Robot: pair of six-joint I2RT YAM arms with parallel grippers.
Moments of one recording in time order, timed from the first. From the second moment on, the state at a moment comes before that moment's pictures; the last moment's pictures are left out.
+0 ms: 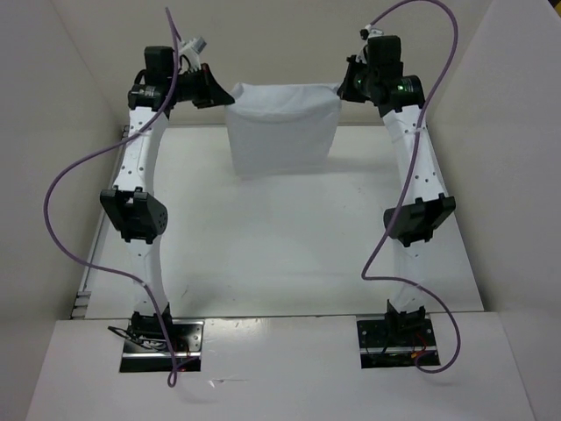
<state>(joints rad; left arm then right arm) -0.05 2.19 2.45 -0.75 0.76 -0.30 0.21 2.12 2.59 -0.96 -0.06 0.26</state>
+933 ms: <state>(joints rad) -0.07 1.27 0.88 -0.49 0.74 -0.33 0.50 1.13 1.13 -0.83 -0.16 0.52</state>
